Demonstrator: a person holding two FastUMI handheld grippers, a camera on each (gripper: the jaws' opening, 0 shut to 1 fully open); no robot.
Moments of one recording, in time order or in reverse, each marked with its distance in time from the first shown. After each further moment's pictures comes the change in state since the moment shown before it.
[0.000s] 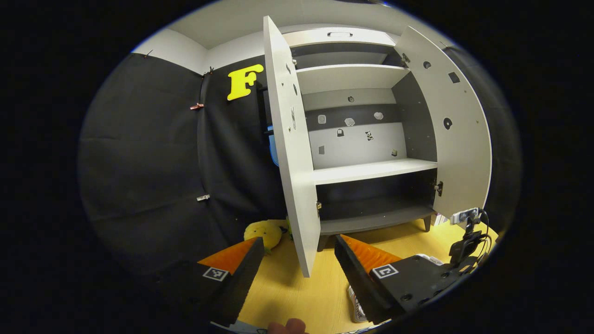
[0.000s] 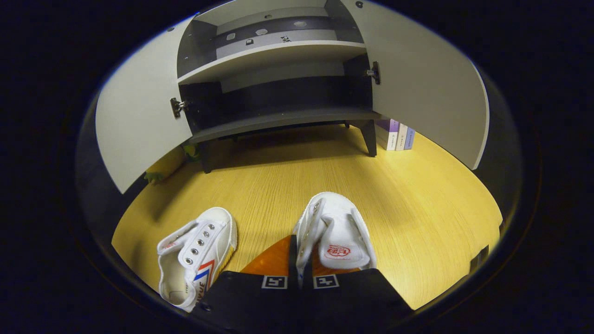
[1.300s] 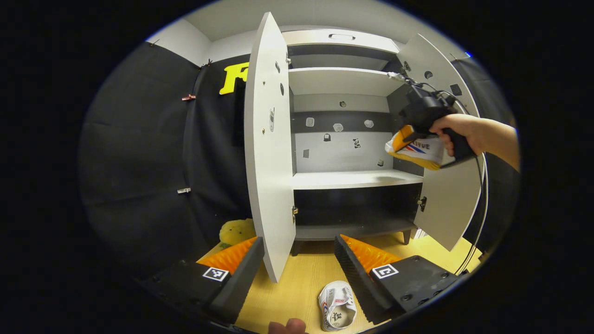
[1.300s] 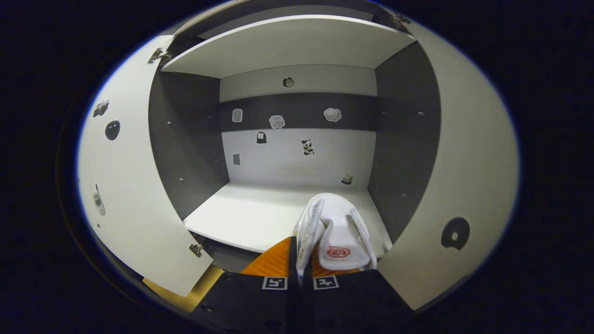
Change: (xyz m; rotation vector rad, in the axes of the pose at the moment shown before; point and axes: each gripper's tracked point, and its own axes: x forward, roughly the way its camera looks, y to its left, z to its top) left arm 0.015 -0.042 0.008 -0.091 0.001 -0.077; right arm 0.010 0.053 0.443 -0.190 -0.203 0.079
